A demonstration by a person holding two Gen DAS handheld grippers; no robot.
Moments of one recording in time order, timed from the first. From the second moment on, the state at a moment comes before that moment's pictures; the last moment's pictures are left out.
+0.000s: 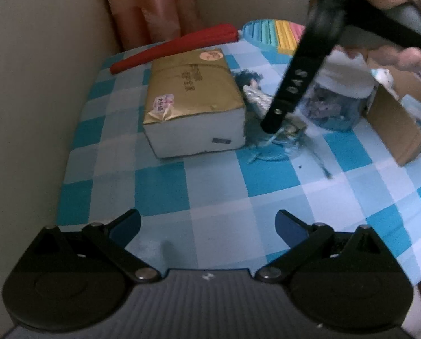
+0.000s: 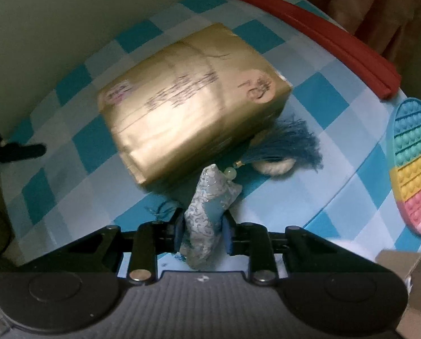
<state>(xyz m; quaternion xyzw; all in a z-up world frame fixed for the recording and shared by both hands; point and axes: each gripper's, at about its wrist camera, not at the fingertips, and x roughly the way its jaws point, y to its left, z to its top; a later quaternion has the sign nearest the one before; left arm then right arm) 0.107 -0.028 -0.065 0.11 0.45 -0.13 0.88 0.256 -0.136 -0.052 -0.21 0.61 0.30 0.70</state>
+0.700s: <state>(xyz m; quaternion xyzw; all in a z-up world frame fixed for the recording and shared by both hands) 0.162 -0.046 0.017 0.17 0.44 -0.14 0.87 0.119 -0.178 -0.035 -0.17 0.56 0.34 0.74</state>
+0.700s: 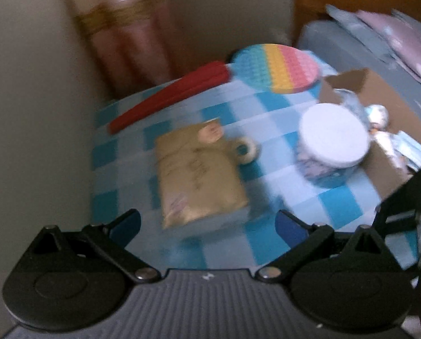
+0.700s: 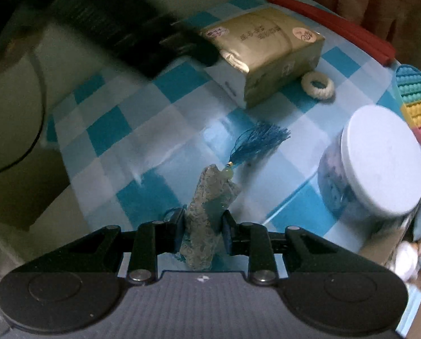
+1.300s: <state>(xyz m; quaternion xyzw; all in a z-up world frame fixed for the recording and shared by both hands) 0.273 -0.142 0.020 0.27 0.46 -0.25 0.81 0.112 -0.214 -0.042 -0.13 0.54 0.33 0.76</state>
